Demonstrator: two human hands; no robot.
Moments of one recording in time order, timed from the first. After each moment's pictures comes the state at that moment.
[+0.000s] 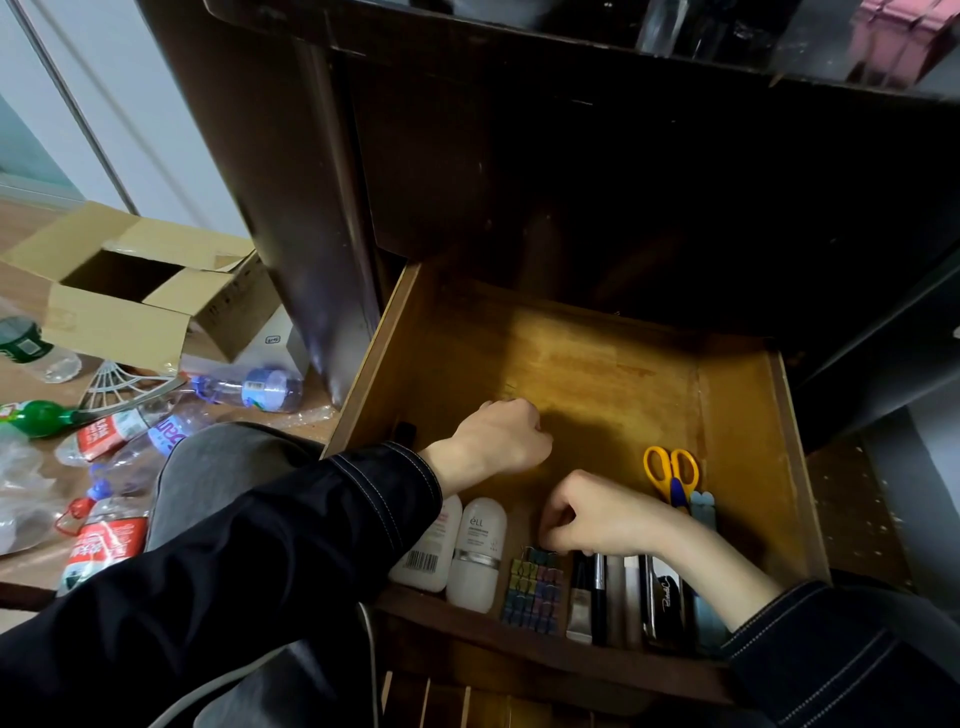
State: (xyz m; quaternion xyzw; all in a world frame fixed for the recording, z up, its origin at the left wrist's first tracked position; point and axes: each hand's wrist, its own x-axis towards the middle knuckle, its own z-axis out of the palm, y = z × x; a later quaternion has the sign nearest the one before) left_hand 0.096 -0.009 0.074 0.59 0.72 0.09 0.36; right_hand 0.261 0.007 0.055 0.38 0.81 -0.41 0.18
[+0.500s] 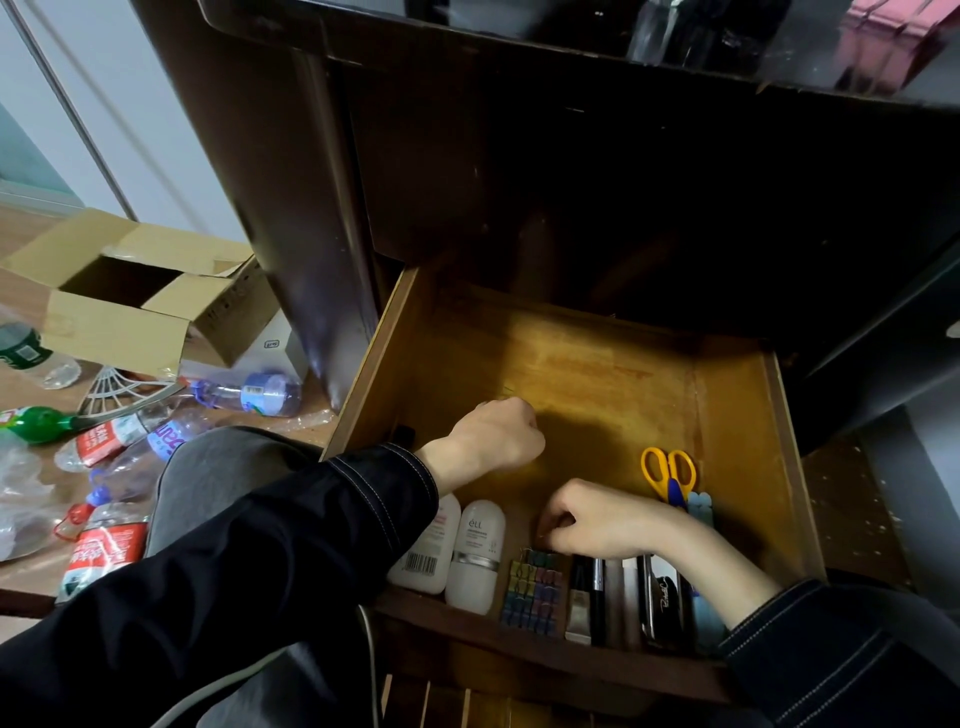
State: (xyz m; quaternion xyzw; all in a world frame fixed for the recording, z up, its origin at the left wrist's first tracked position) left_hand 0.091 -0.005 0.075 0.57 0.73 0.09 0.37; right_hand 0.261 0.007 0.055 0.38 0.80 -0.40 0.22
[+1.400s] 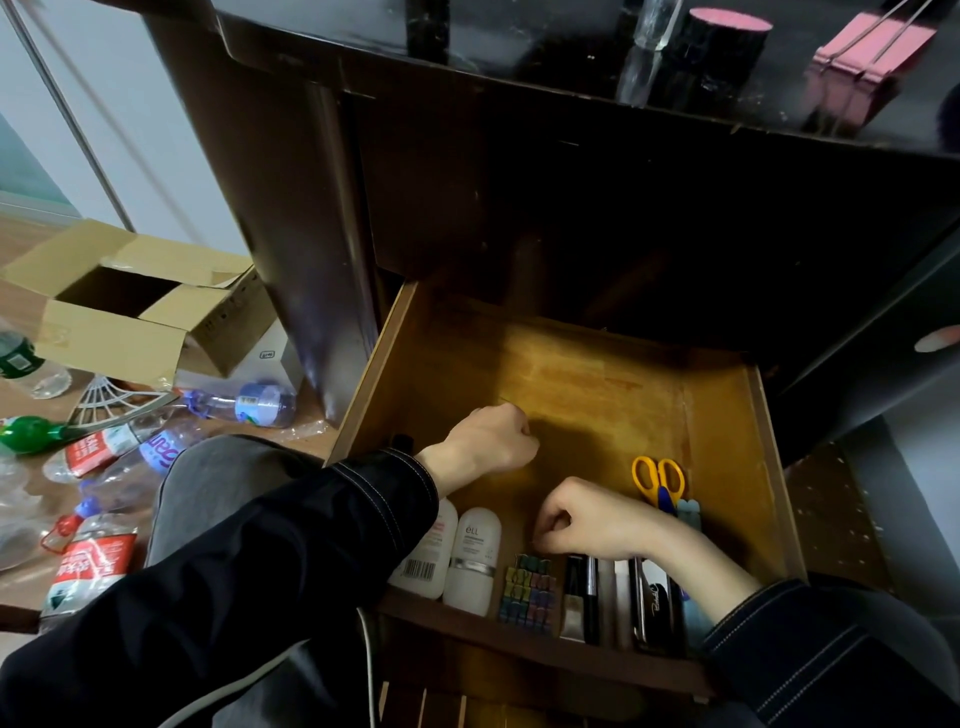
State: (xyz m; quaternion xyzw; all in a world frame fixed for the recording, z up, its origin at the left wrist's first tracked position) left_hand 0.087 -0.004 0.072 0.58 0.72 0.11 0.37; right_hand 0.264 0.010 0.057 0.33 0.84 -0.39 0.16
